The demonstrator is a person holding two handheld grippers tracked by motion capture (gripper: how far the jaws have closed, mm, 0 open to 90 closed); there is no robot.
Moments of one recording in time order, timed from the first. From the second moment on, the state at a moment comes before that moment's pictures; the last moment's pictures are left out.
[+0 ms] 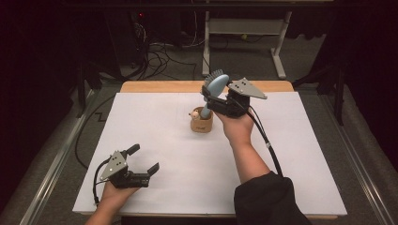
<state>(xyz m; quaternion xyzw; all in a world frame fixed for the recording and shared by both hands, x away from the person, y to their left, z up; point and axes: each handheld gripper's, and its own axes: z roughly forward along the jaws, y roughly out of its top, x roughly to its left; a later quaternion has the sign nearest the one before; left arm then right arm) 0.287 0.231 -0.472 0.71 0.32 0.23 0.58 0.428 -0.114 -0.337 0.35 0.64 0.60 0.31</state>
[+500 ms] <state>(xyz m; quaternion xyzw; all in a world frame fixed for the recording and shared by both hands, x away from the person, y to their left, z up) 0.287 0.232 -0.472 0.71 0.32 0.23 0.58 0.438 -0.105 -0.353 0.36 0.65 0.60 0.31</state>
